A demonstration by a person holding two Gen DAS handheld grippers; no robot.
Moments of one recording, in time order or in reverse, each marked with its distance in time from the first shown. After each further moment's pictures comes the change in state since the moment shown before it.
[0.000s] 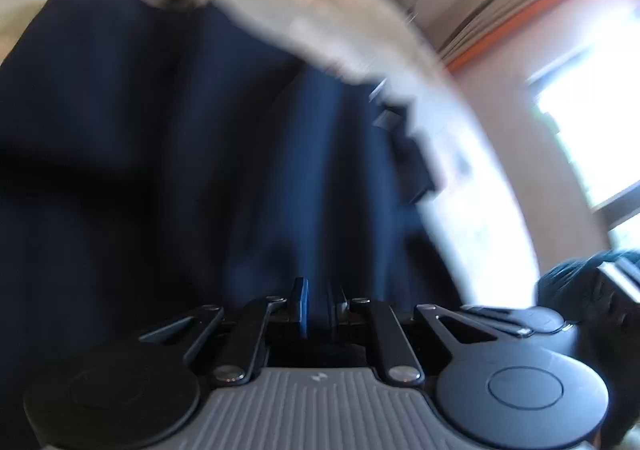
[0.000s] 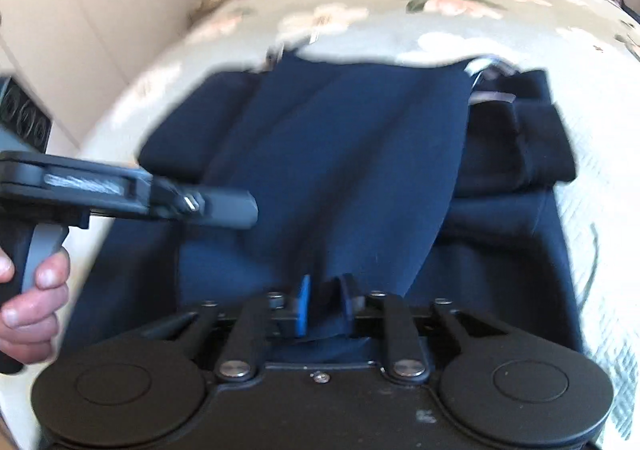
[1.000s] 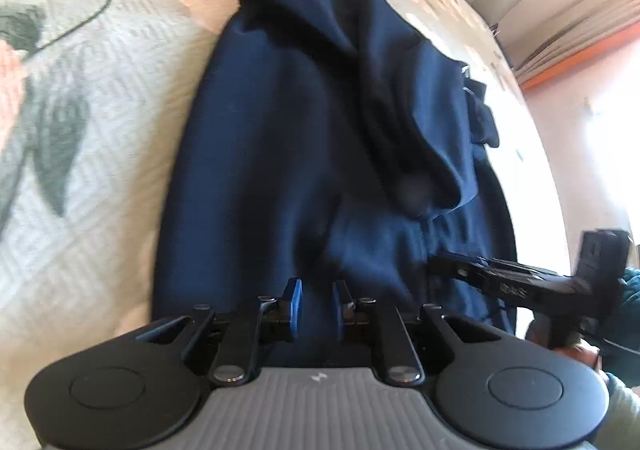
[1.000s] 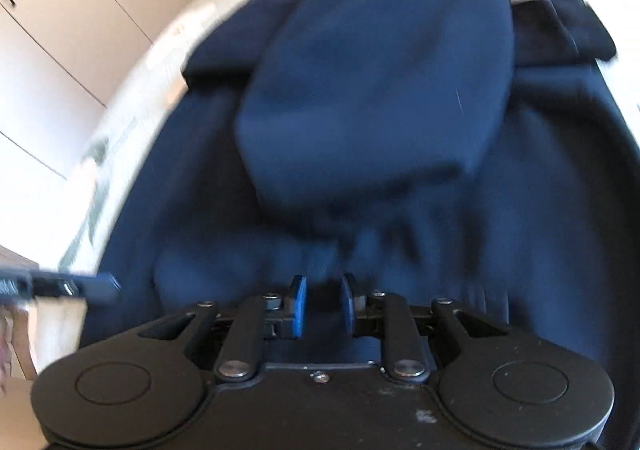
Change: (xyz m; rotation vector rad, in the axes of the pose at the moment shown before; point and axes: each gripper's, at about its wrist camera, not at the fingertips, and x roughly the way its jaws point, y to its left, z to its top) left arm -0.124 0.038 -0.130 -0.205 0.006 0.163; right arm -0.030 0.017 -0.057 0.079 0.084 0.130
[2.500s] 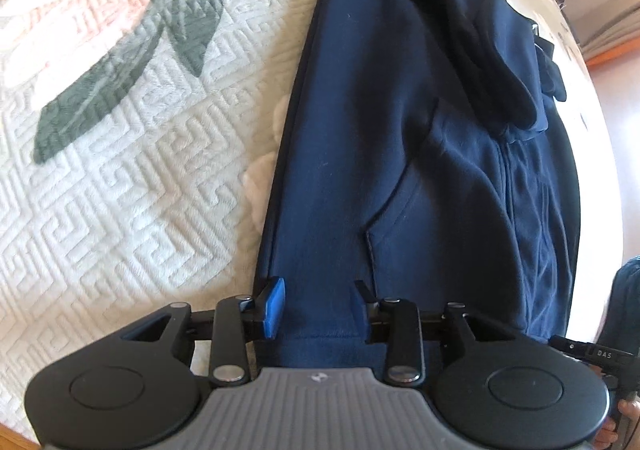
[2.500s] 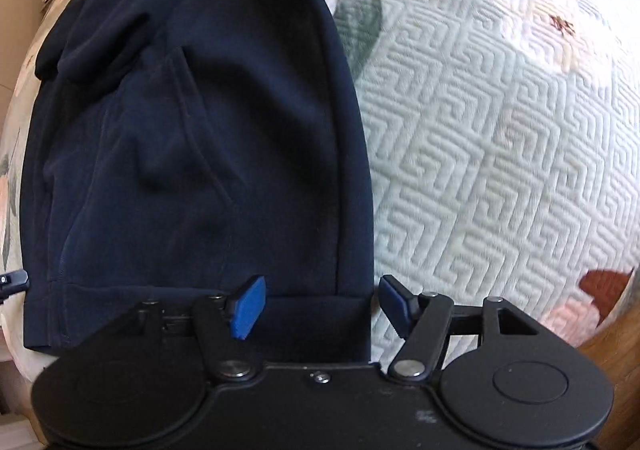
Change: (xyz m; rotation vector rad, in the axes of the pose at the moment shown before) left arm -0.042 0.039 -0.072 -0.072 0.119 0.192; right arm -0.112 -0.078 -0.171 0.460 0.156 -0.248
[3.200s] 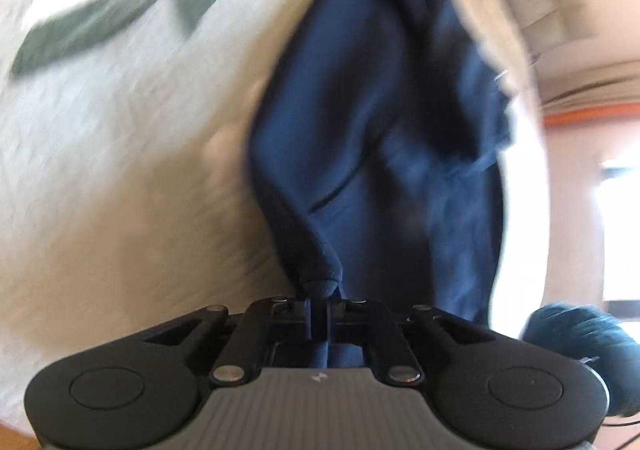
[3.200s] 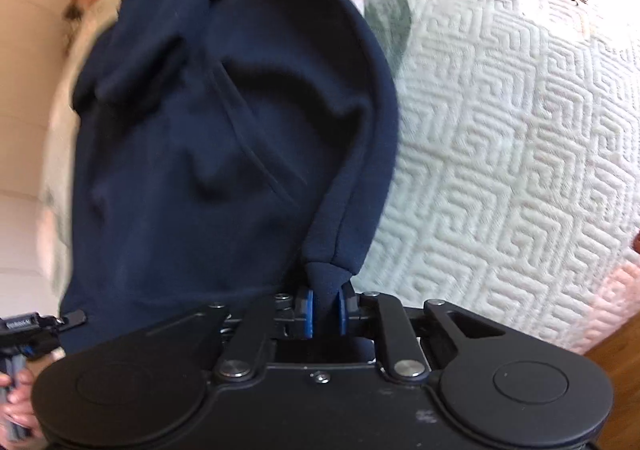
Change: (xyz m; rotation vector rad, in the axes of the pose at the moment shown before) left arm -0.019 0.018 -0.004 -0.191 -0.039 -0.310; right arm -0.012 0.000 0.004 0.144 -0.065 0.235
